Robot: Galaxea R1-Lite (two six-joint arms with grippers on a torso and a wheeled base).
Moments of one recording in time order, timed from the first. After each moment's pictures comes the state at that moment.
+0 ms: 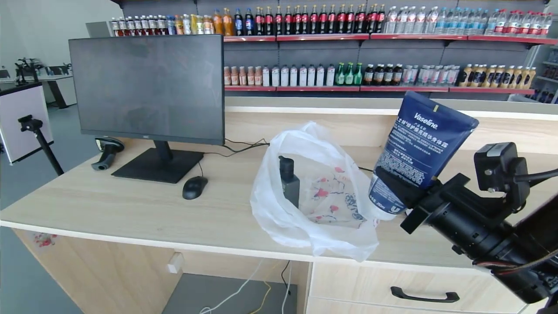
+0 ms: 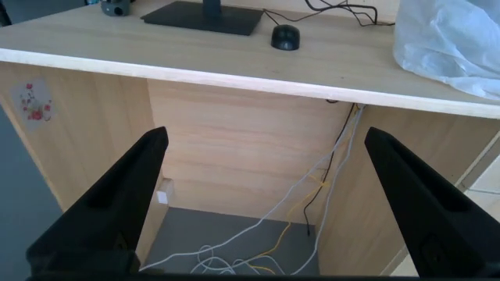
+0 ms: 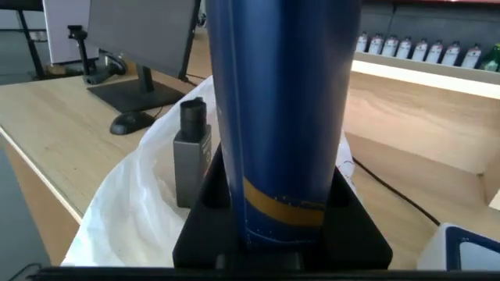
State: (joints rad) left arm 0.00 0.00 0.00 0.01 0.00 0.00; right arm 0.51 1.64 -0.30 -1.57 0.05 -0.08
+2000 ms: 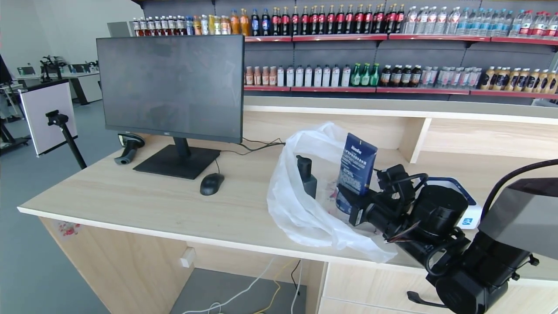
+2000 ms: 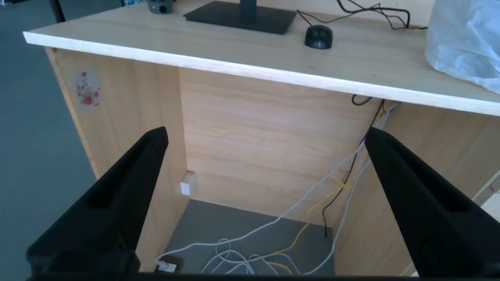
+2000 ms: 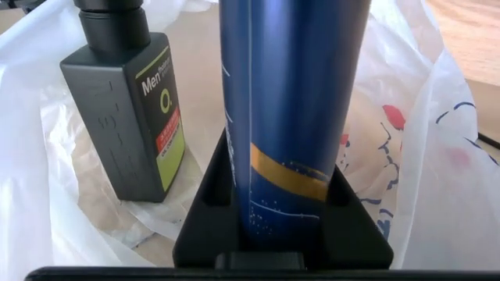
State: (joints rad) left arm 0.00 0.00 0.00 0.01 0.00 0.00; right arm 0.43 2.12 -0.55 -1.58 0.05 -0.04
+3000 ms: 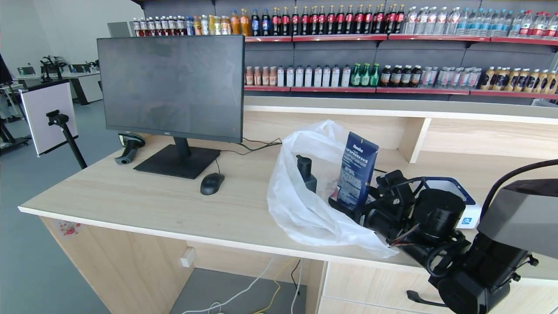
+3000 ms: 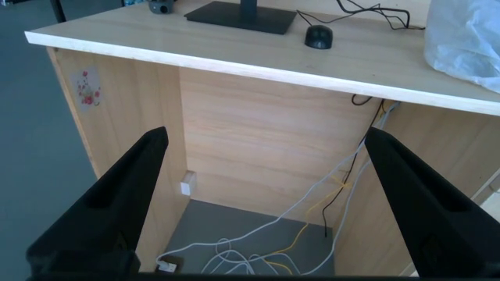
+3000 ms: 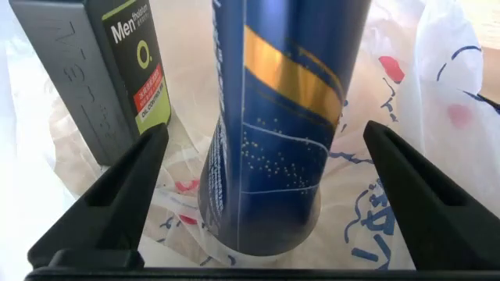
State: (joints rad) left arm 0.00 0.00 0.00 0.01 0.00 0.00; right arm 0.41 2.13 -0.53 -1.56 0.05 -0.05
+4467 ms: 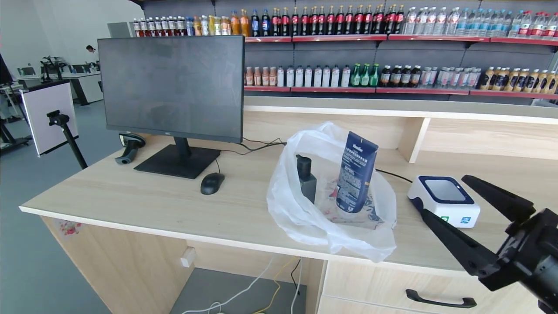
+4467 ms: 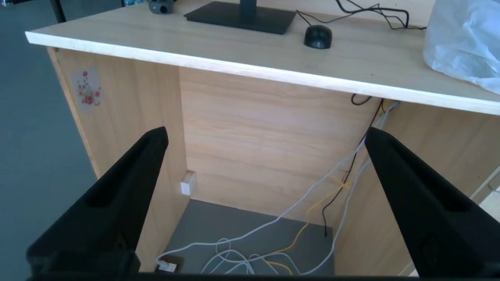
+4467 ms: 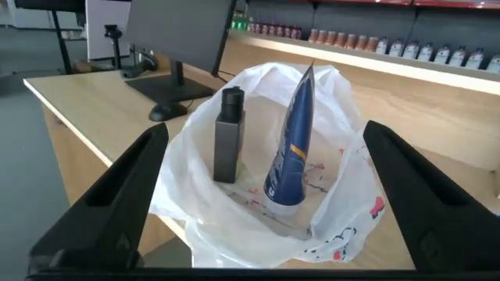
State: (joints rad) left arm 0.00 0.00 0.00 0.01 0.00 0.00; right arm 0.52 1.32 -0.02 -1.57 0.06 -0.10
